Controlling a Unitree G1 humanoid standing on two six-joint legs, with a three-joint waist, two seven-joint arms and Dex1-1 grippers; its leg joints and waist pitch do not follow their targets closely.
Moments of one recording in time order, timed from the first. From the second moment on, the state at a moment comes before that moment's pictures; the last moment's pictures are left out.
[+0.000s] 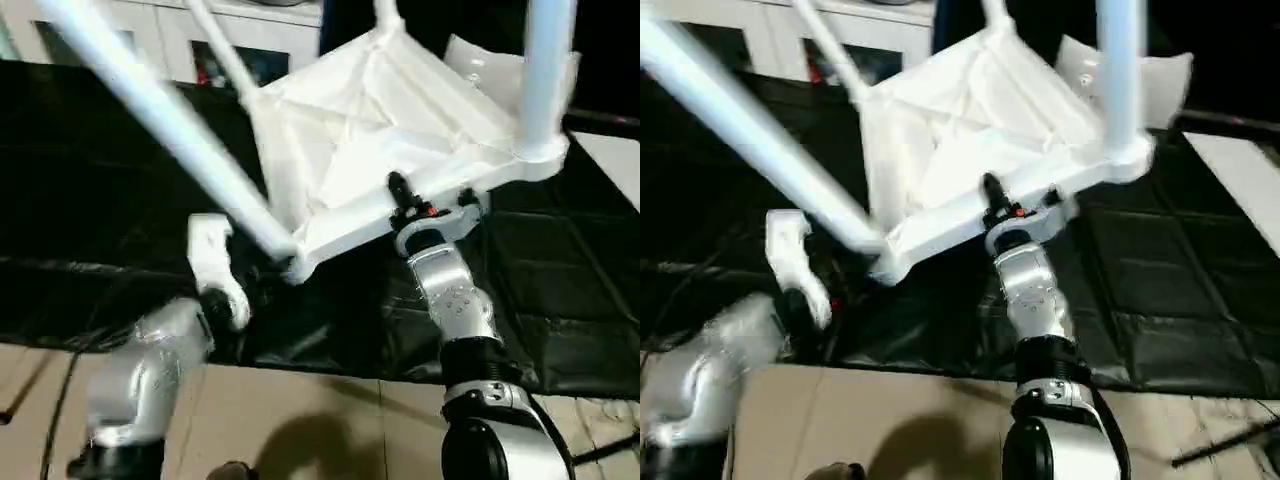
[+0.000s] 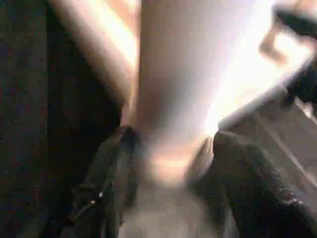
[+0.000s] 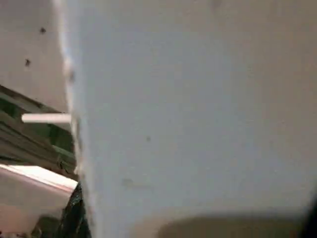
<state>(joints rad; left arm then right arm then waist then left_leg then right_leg) -0.18 0.14 0.07 -0.22 -0.46 0.78 -0.32 -0.66 0.14 -0.39 0.56 0.86 0.18 0.12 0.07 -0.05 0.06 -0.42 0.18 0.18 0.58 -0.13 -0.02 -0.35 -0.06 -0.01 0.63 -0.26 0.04</state>
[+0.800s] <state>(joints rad) -0.10 0.55 -0.09 -0.57 -0.48 0.76 -0.69 -0.48 0.02 -0.23 0.10 0.59 0.30 -0.14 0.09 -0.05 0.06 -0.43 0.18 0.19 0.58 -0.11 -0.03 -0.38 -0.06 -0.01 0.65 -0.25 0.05</state>
